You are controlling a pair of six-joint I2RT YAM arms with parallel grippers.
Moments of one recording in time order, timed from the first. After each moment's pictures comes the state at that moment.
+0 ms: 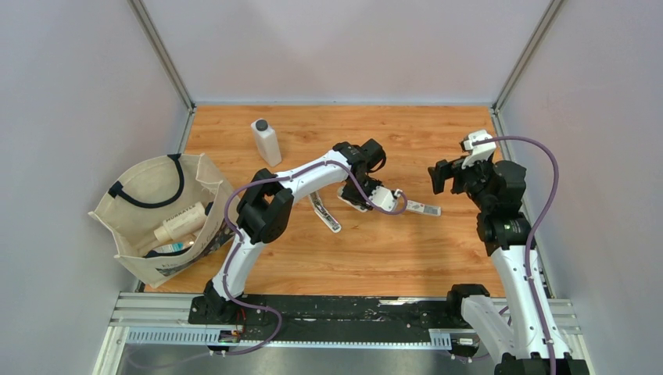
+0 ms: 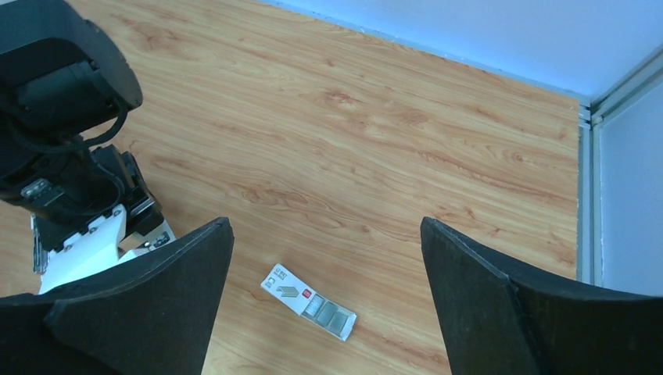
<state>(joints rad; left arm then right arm) -0.84 2.25 1.92 -1.00 0.22 1.29 0.01 0.79 0.80 -0.22 -0.28 -0.14</state>
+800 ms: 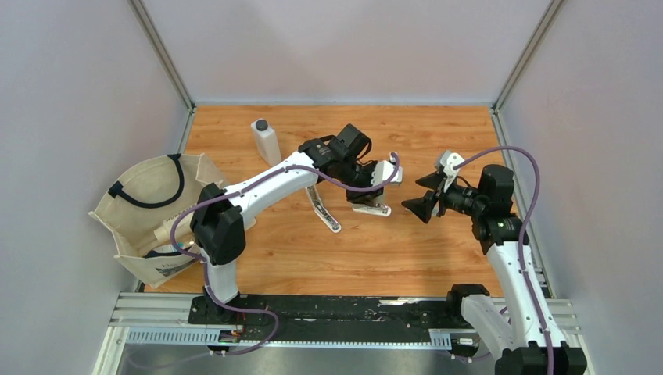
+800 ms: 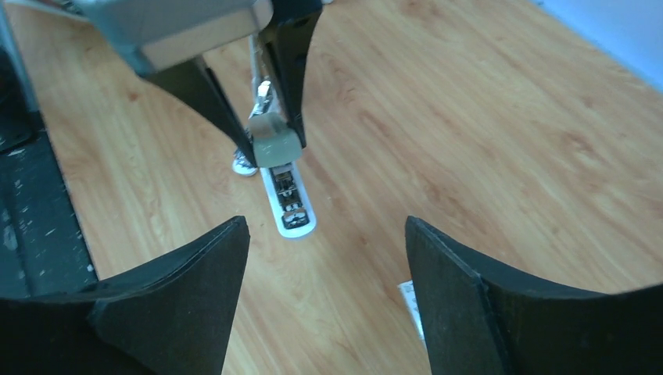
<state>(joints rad) -0.85 1.86 1.68 -0.76 0.55 0.73 0.01 0.80 0.74 -0.30 -0.89 -0.32</state>
